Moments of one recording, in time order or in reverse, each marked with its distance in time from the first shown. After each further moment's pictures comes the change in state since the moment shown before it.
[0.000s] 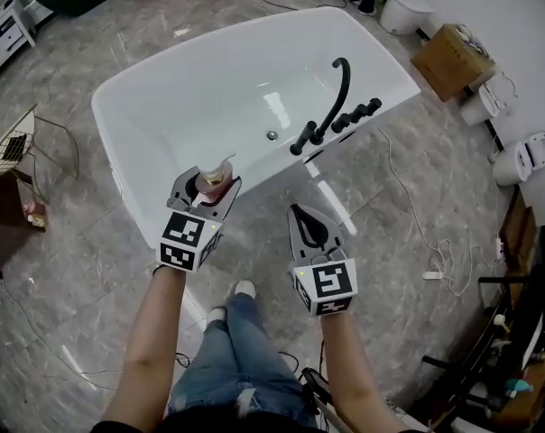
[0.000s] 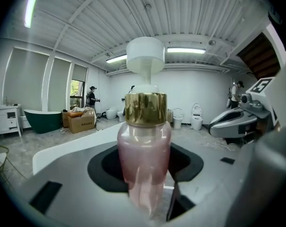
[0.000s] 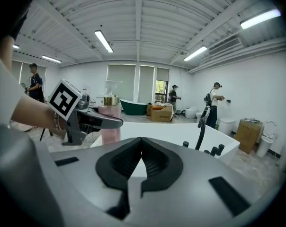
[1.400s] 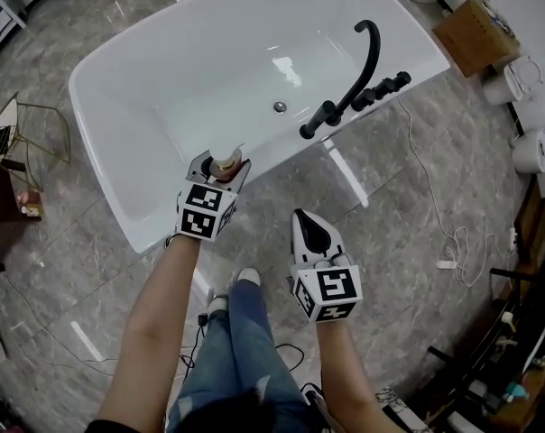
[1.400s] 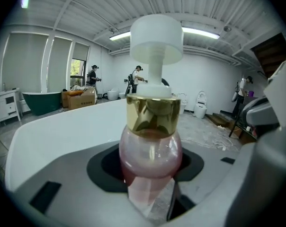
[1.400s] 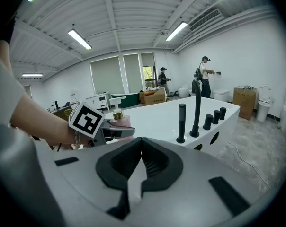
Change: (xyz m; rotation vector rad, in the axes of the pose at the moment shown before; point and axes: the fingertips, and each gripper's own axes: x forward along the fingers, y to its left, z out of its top) left arm 0.149 0.032 -0.156 -0.086 0.212 0.009; right arm 0.076 -0.040 -0.117 0.249 0.132 -0.021
